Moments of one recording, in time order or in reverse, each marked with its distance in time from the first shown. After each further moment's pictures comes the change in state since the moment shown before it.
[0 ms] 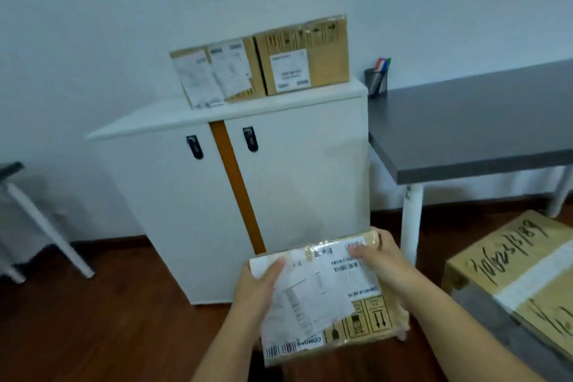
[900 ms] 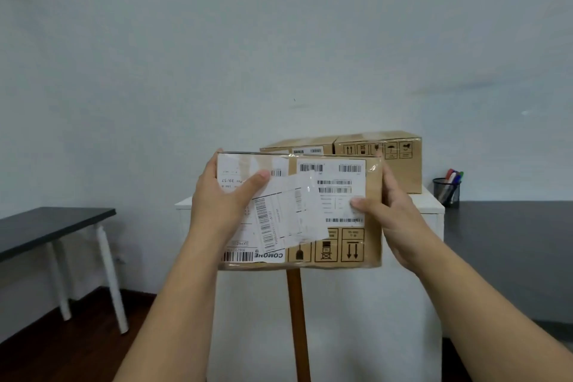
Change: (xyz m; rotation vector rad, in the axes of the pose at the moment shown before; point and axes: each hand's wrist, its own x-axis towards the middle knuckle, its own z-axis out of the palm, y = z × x) left_hand -0.035 0.288 -0.126 -0.057 0.371 0.860; right_hand 0.009 -0.261 0.082 0.100 -0.305 -0.811
